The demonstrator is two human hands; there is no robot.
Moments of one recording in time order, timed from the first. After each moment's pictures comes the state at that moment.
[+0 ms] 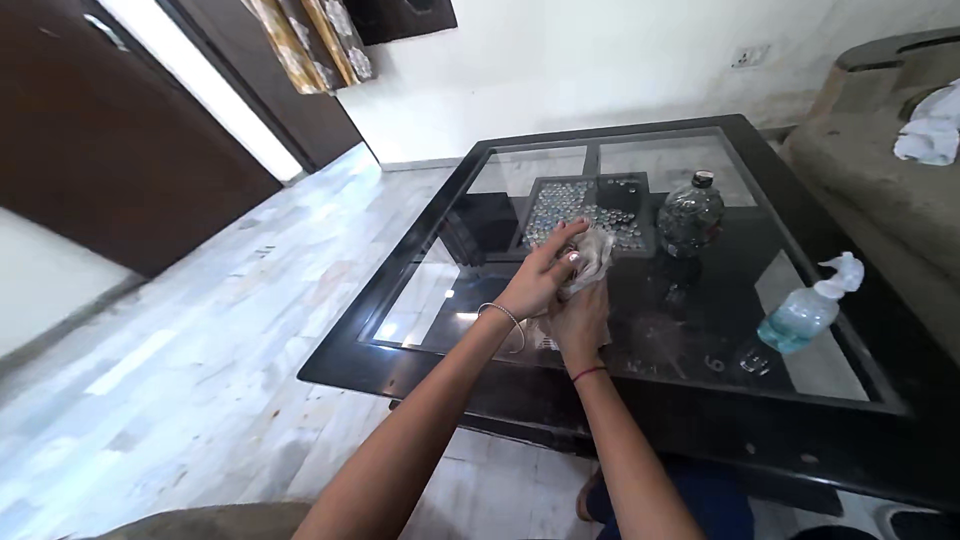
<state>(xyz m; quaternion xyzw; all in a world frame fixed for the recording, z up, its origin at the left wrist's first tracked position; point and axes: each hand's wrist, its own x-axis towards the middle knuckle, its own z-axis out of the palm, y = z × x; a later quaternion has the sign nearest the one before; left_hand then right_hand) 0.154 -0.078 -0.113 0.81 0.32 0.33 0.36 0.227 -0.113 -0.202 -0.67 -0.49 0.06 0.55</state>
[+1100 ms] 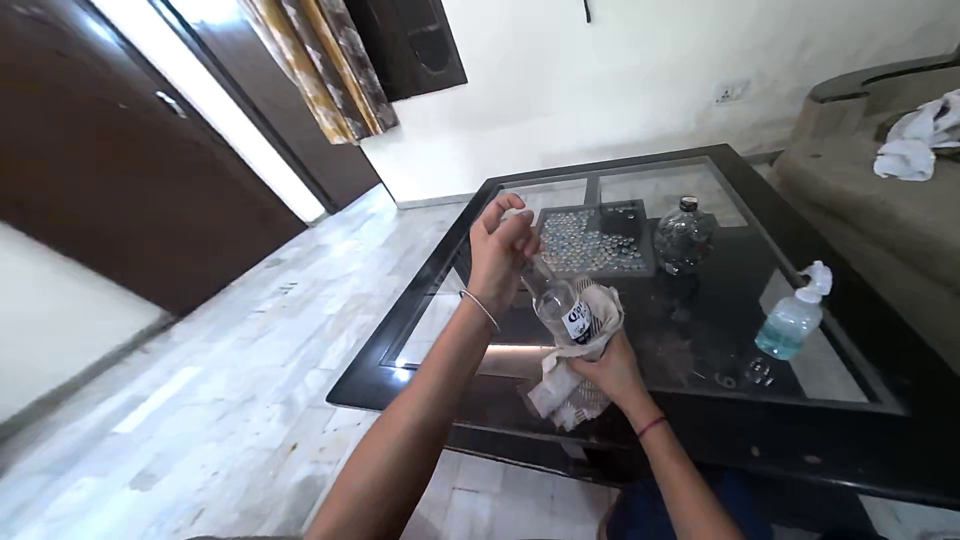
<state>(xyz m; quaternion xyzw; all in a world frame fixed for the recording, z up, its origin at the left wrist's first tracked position) 0.148 -0.102 -0.034 0.57 0.27 0.60 0.49 0.274 -0.169 -0.212 -0.58 -0.54 0.27 0.54</state>
